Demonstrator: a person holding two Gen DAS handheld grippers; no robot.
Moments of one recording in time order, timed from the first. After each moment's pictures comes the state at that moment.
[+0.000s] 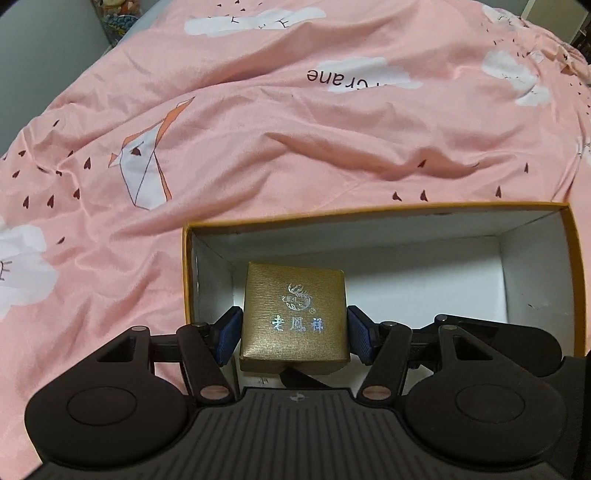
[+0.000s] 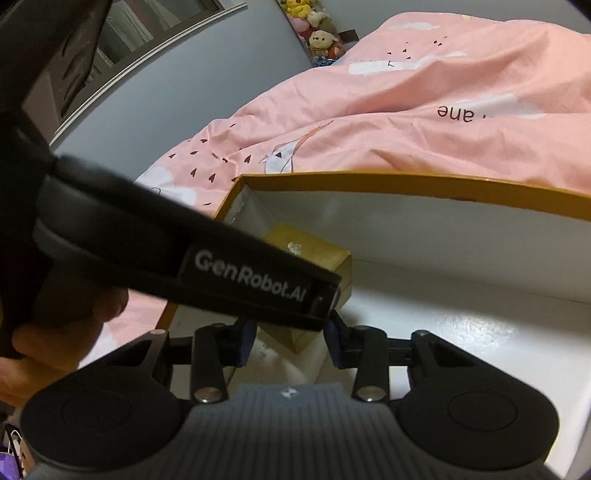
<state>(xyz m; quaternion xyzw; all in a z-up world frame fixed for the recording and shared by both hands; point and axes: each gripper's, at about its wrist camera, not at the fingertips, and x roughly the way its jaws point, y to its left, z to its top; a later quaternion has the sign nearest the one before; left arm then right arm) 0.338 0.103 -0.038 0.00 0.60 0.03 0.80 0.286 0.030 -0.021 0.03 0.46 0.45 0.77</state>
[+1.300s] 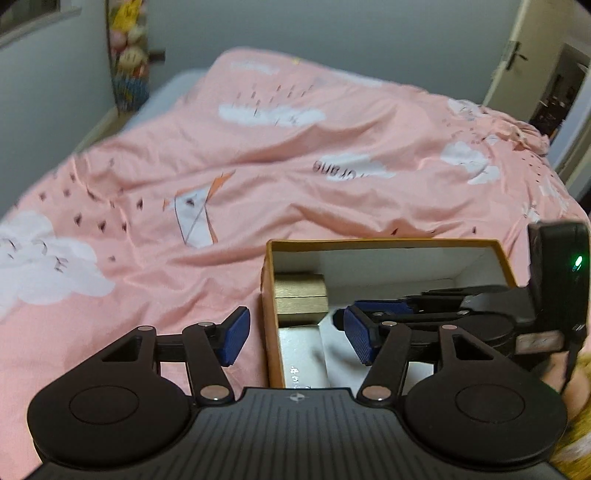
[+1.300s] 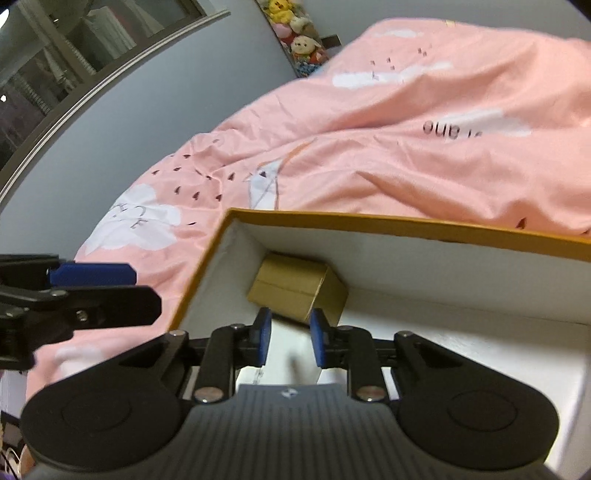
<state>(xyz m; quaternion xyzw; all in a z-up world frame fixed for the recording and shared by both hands) 0.234 0.148 0.030 -0.04 0.44 0.00 0.89 0.289 0.027 0.005 0.02 0.46 0.42 0.79</state>
